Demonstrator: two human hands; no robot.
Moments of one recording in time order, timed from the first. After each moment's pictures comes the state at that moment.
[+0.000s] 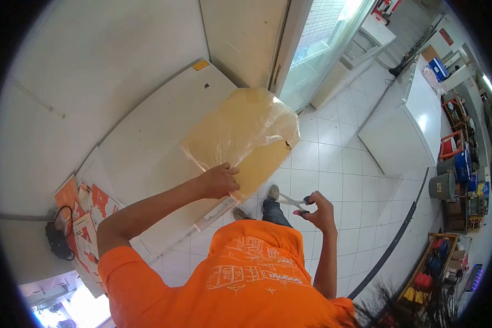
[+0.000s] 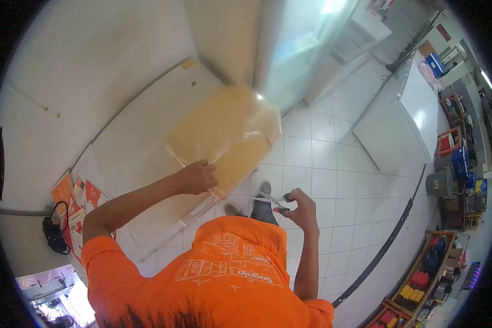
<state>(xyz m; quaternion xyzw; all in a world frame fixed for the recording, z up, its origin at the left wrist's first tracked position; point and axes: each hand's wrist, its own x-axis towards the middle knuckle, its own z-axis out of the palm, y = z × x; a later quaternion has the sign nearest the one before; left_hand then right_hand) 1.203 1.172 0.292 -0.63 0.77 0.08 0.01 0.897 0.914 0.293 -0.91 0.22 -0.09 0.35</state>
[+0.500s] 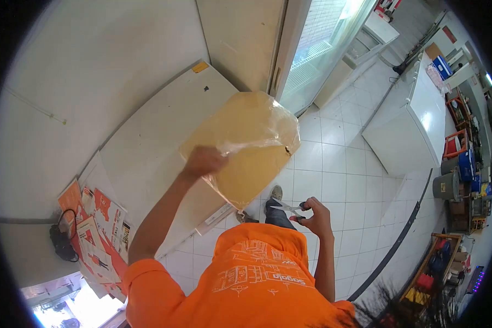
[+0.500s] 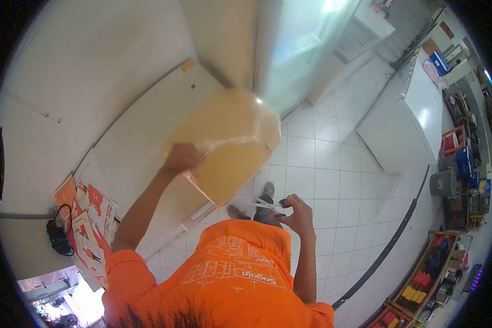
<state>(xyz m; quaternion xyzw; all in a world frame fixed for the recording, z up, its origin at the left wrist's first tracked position) 1.267 1.163 0.271 -0.77 0.60 -0.17 -0.12 0.901 0.912 0.280 -0.90 0.23 -0.05 0.36</state>
